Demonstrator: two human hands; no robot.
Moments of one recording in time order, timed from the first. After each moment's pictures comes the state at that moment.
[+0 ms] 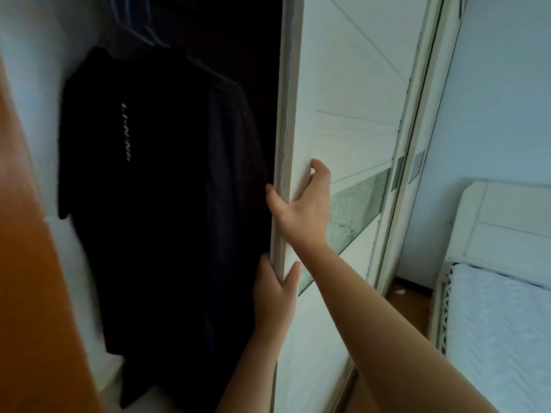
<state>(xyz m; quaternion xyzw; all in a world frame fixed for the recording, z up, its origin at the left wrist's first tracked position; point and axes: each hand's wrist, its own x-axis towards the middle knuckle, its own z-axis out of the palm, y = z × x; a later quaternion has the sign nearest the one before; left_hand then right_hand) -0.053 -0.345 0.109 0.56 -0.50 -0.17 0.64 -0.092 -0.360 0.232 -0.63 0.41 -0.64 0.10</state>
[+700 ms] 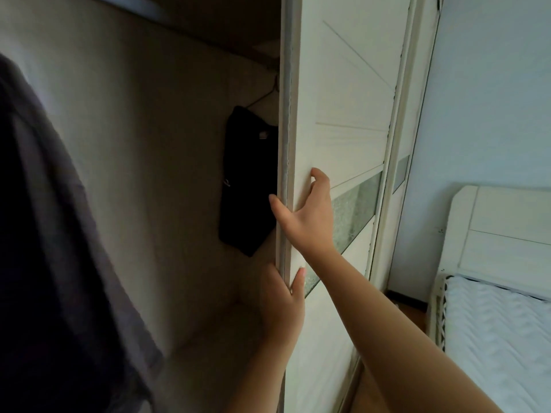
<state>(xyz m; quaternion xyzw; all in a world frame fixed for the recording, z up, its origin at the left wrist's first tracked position) -0.179 -0.546 0.113 0.57 -0.52 -0.11 0.63 -0.220 -0.571 0.231 -0.66 0.44 -0.61 0.06</state>
